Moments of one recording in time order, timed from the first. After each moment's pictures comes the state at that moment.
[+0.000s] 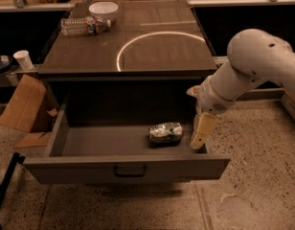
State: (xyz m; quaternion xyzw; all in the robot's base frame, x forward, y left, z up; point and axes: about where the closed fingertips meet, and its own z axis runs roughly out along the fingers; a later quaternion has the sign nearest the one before) arm 0.534 -0.139 0.755 -0.66 0.72 0.11 0.18
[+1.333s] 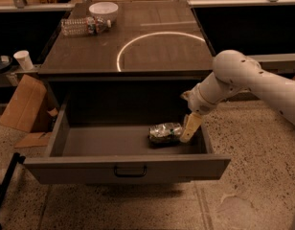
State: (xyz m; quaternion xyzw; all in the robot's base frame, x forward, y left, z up) arm 0.612 -0.134 0.671 -0.64 0.73 0.14 0.20
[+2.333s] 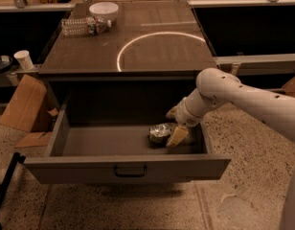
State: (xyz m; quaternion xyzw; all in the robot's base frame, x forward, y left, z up) arm 0.603 -0.095 0.617 -0.66 0.71 0.15 0.20
